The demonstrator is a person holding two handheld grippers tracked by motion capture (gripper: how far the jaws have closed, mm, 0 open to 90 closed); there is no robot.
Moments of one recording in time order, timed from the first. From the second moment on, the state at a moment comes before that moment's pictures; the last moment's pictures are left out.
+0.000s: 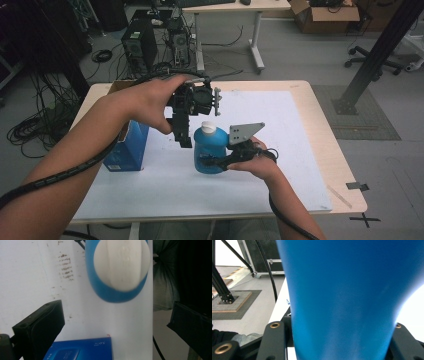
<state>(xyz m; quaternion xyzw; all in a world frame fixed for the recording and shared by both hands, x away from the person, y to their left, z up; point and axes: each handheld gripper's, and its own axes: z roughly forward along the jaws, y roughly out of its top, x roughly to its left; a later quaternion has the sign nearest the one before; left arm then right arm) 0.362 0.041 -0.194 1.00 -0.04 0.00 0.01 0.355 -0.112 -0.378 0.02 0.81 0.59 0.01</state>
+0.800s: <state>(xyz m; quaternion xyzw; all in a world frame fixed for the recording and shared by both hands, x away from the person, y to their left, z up) 0.352 0.028 -0.210 1.00 -0.05 0.00 0.01 0.355 -0.091 -0.376 0.01 0.81 0.59 0.00</state>
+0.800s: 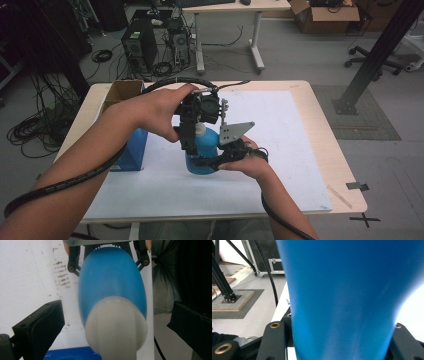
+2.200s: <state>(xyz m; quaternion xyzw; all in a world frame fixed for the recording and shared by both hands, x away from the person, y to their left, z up) 0.347 0.026 -0.221 1.00 -0.06 0.03 0.01 0.353 -0.085 -0.369 0.00 0.81 0.59 0.01</state>
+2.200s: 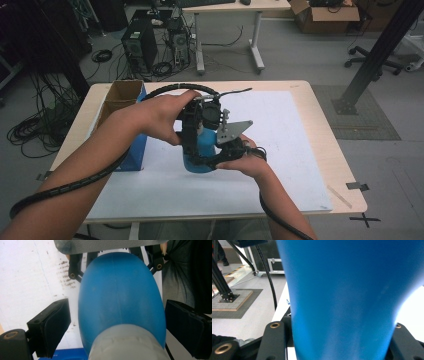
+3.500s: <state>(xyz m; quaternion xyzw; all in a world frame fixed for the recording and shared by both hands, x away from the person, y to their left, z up) 0.340 0.025 -0.222 1.00 -0.06 0.06 0.00 0.349 -0.085 -0.365 0.02 0.81 0.58 0.01</state>
